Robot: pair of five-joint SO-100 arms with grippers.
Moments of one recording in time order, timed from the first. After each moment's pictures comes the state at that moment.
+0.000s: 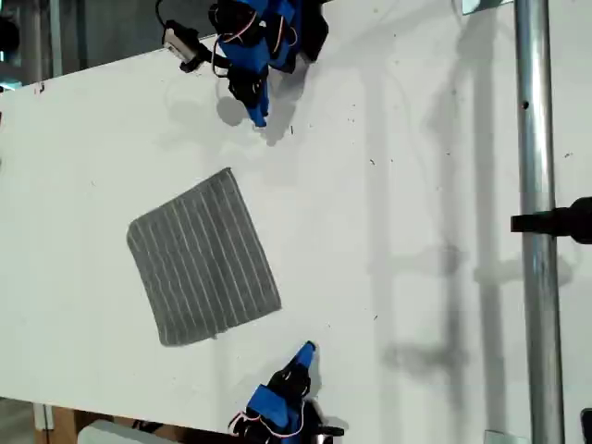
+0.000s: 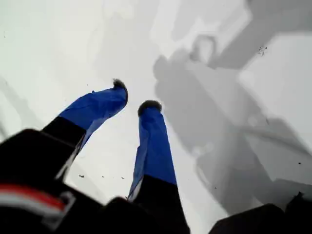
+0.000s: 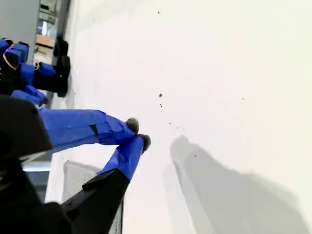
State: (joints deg) arm 0 9.5 199.1 178.4 73.5 -54.1; arm 1 22.7 188.3 166.1 82.6 79.8
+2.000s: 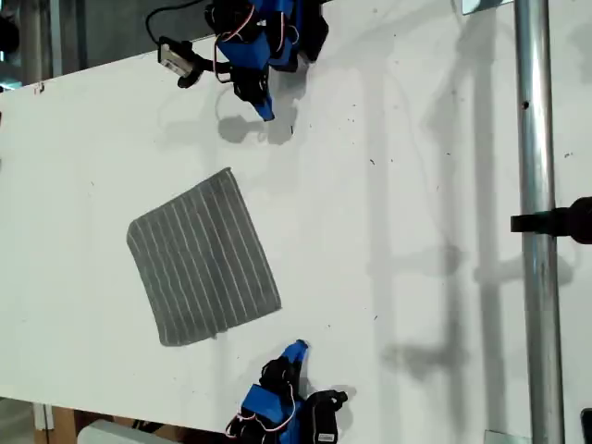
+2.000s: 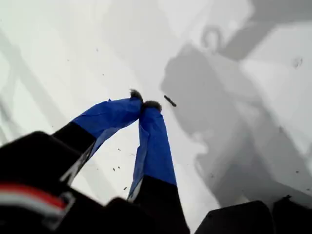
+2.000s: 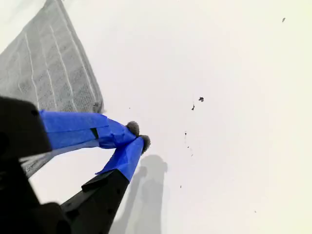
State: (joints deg) arm 0 2.2 199.1 178.4 73.5 -102.7; arm 1 17.1 174.9 154.4 79.8 67.6
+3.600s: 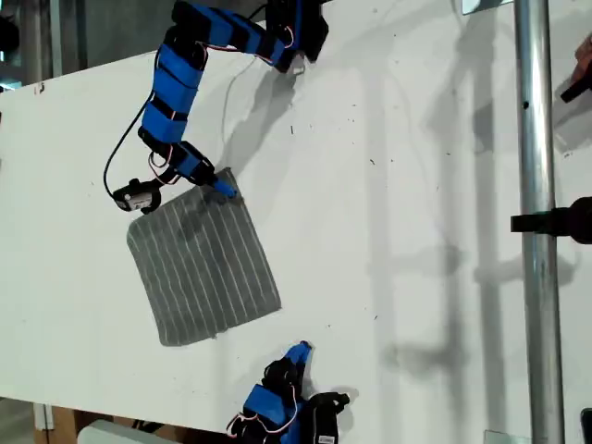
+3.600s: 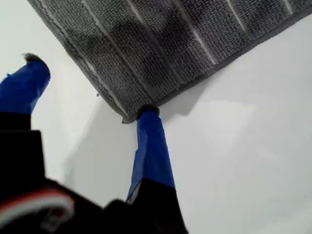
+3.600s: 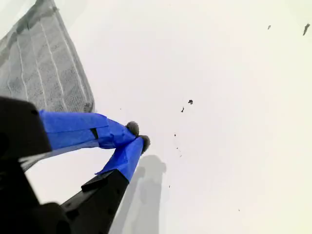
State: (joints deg) arm 0 5.1 199.1 178.4 73.5 -106.2; arm 1 40.3 71.8 85.9 62.6 3.7
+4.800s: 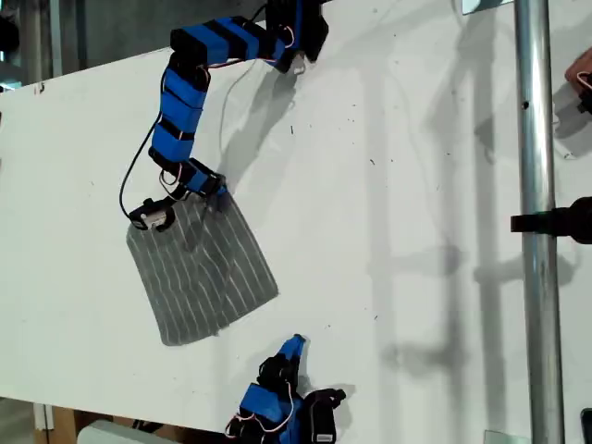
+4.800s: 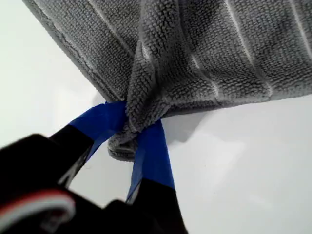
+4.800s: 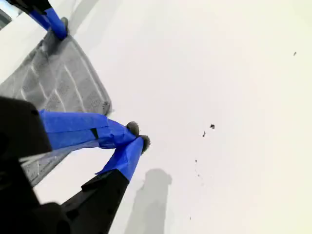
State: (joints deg) arm 0 -0.3 197.0 176.4 67.2 -101.3; arm 1 38.8 57.5 74.1 61.4 -0.4
